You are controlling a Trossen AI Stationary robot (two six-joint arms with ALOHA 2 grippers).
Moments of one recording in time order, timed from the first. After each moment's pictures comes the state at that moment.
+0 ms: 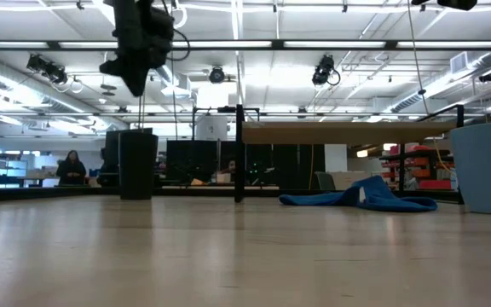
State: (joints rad) left arm 0.88 1.58 1.65 -1.46 0.07 -0.15; right arm 0.33 0.90 1.28 -1.23 0.39 0.90
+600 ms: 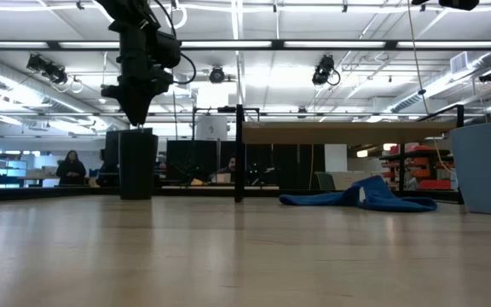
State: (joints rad) left arm 0.82 1.58 1.41 -1.25 -0.01 -0.20; right arm 0.33 0.90 1.28 -1.23 0.39 0.93
